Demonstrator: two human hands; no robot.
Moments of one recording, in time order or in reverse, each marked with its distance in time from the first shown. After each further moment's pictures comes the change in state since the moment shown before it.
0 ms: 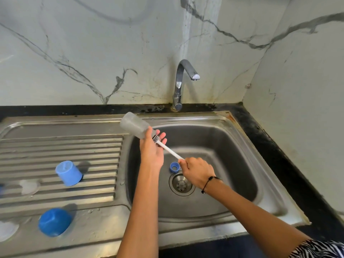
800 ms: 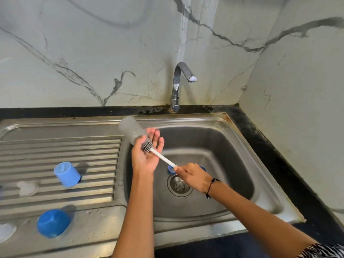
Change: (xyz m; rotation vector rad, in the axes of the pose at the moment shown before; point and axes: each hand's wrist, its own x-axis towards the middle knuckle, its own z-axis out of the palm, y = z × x) left_hand -0.008 0.009 -0.024 -0.338 -0.316 -0.105; right_hand -0.011 0.006 -0.003 0.252 -0.179 -0.162
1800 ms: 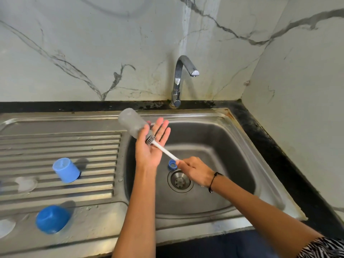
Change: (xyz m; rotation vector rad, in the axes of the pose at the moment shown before) left_hand 0.002 -0.007 0.009 0.046 -0.008 0.034; right_hand 0.009 0.007 -0.004 0.112 0.013 -0.014
